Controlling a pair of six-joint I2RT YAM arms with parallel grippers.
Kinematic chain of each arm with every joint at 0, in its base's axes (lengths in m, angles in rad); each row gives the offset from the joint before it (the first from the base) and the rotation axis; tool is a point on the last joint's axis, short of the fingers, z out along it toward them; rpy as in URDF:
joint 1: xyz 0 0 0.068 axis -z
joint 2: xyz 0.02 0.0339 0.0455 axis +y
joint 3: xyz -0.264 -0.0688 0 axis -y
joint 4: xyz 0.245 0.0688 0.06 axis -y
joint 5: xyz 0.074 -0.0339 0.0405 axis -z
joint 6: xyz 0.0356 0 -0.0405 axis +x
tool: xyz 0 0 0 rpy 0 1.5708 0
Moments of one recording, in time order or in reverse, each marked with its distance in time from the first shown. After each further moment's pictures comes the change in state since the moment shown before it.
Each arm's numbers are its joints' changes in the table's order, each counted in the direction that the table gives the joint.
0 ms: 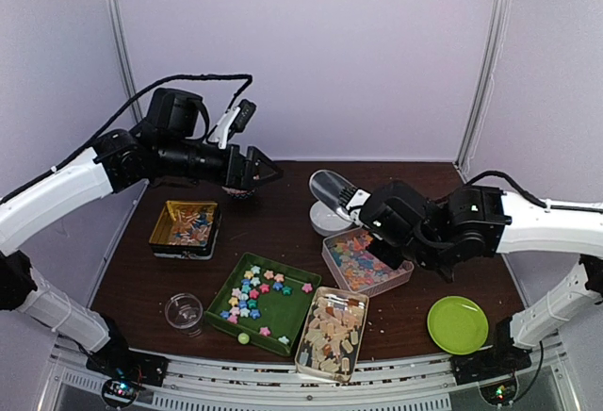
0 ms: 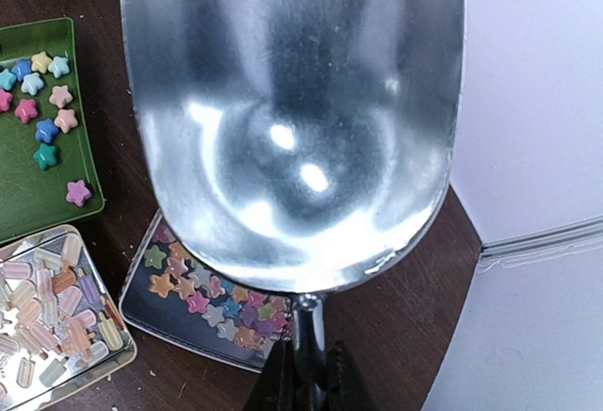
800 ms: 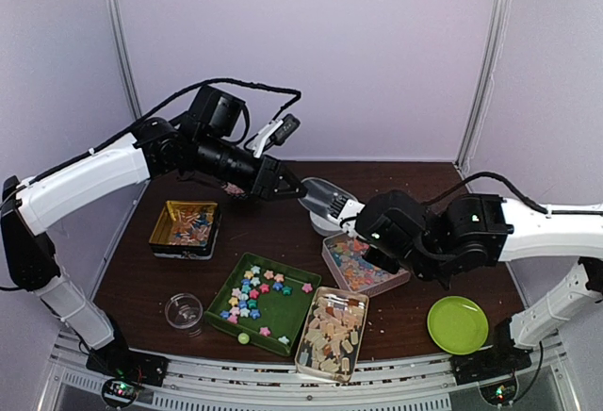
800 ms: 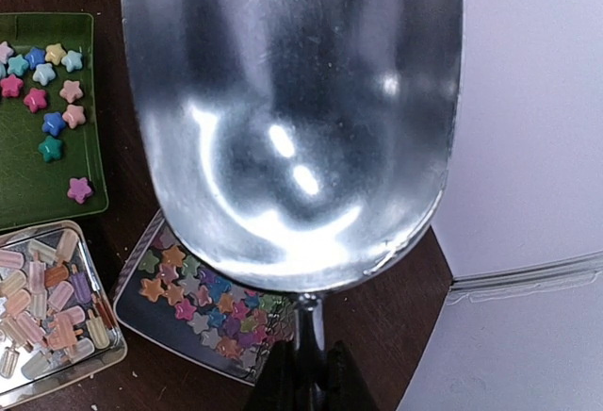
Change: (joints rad) left arm 0.059 0.208 0.182 -0.123 0.190 0.113; right arm -0.068 0.000 -0.006 0.046 0.074 -0.129
